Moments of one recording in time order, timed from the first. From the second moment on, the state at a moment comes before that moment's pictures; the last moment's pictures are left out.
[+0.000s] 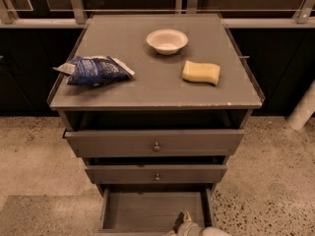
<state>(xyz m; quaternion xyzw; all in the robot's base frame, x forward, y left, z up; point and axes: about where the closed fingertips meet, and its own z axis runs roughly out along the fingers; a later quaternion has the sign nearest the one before) 0.439 -0.097 0.150 -0.28 0.88 0.18 0.35</state>
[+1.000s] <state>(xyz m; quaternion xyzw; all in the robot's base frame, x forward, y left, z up) 0.458 -0.104 0.150 -0.27 0.88 0.16 0.36</state>
